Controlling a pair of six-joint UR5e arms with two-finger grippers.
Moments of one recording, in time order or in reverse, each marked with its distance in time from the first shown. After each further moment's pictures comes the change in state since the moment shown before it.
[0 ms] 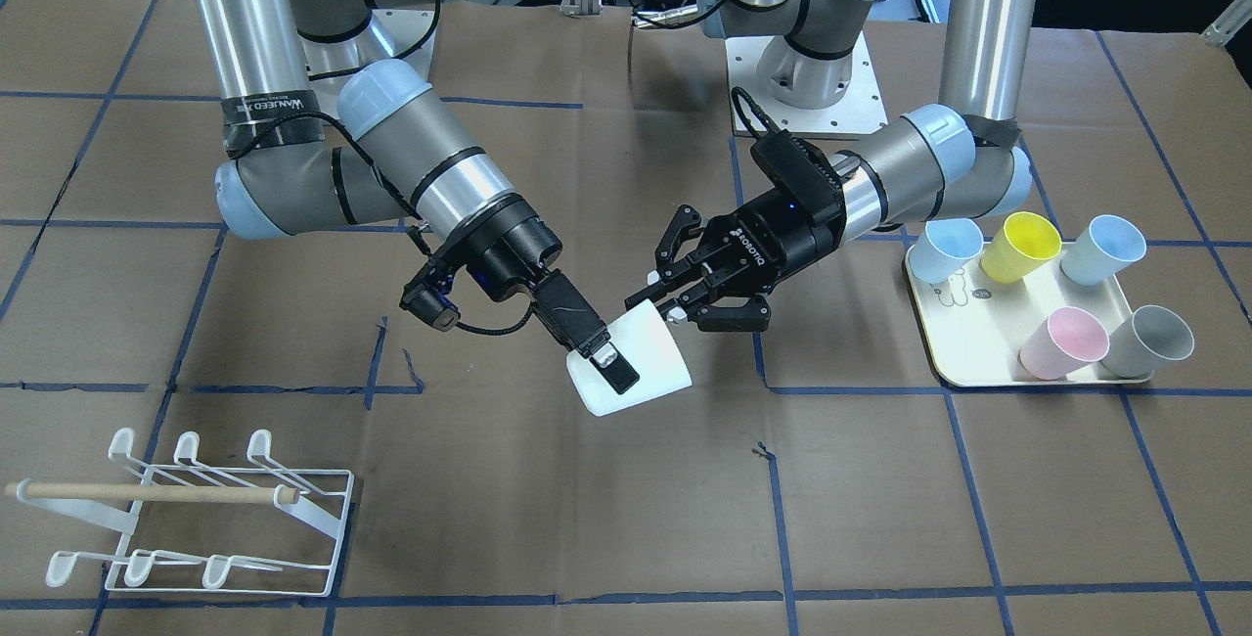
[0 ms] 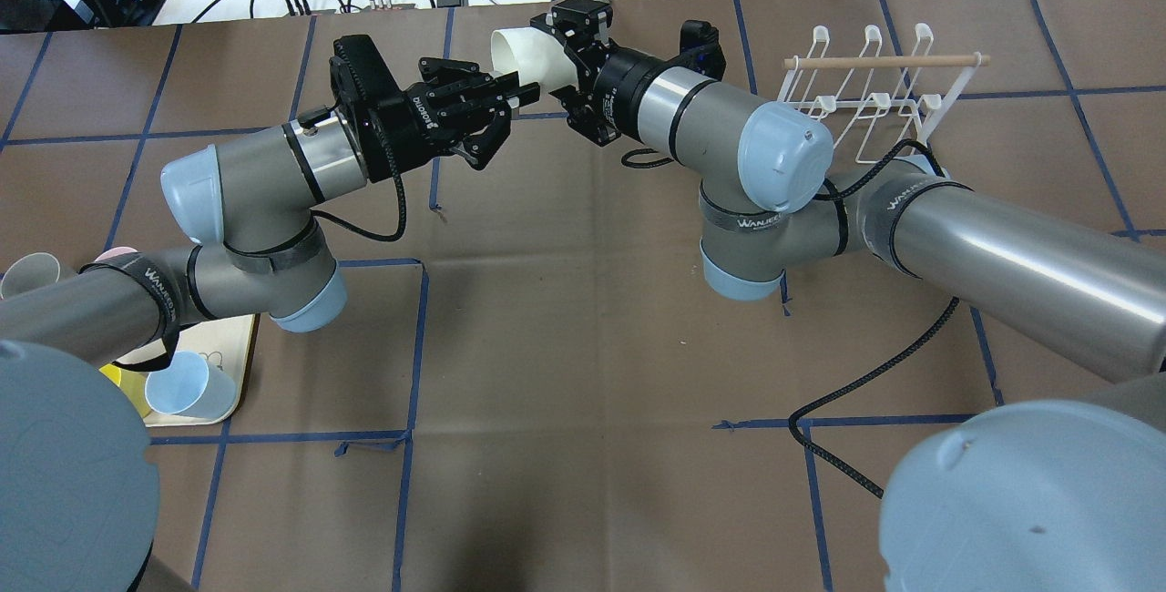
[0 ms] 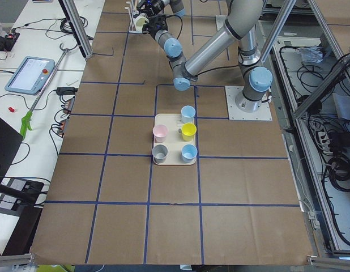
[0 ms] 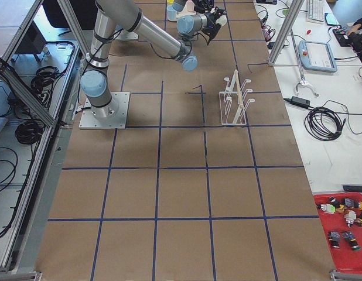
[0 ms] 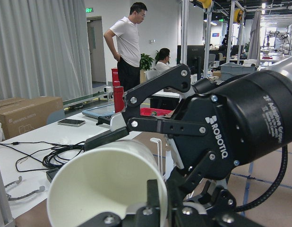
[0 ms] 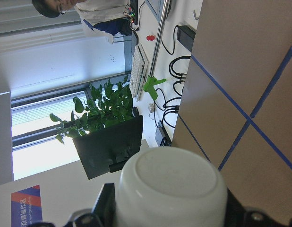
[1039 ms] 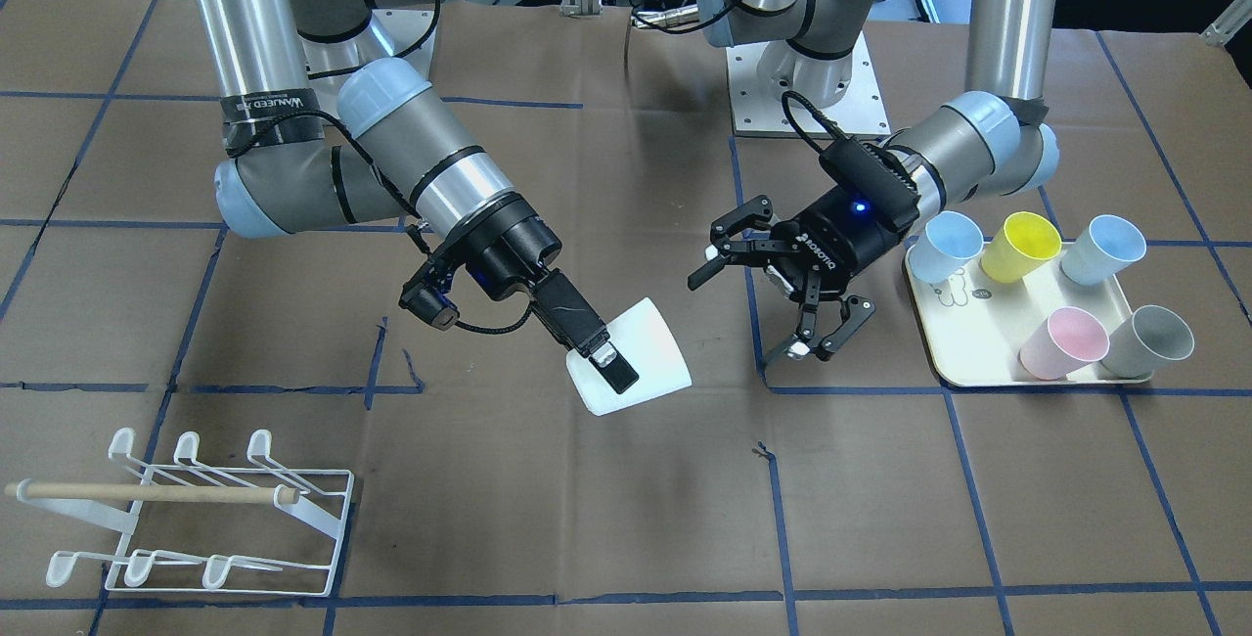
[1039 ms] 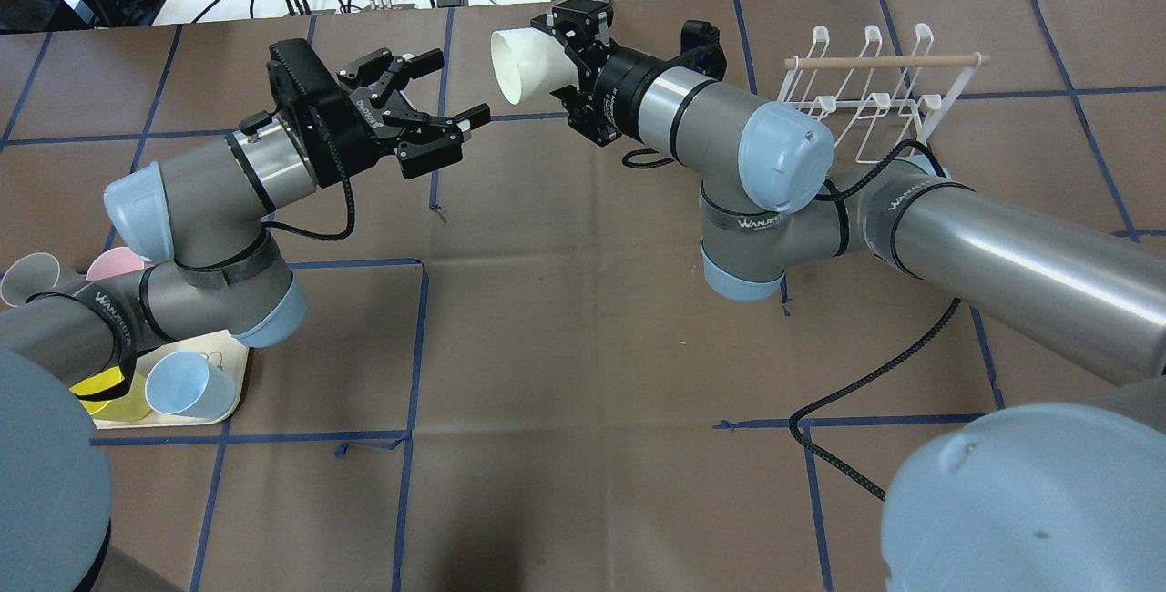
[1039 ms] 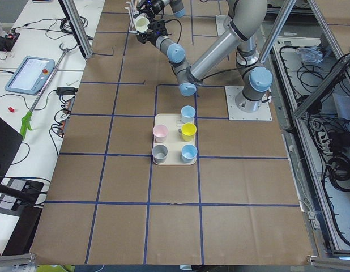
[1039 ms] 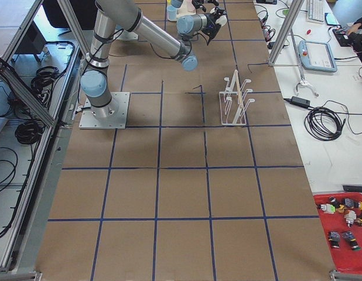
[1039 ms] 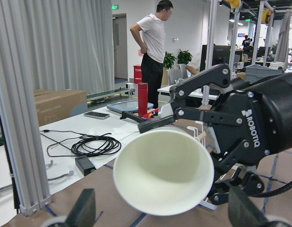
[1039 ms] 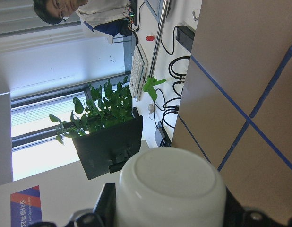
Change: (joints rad) left arm 0.128 0.043 -0.071 -0.005 0.010 -0.036; right arm -0.001 -0.003 0.001 0.002 -0.002 -0.001
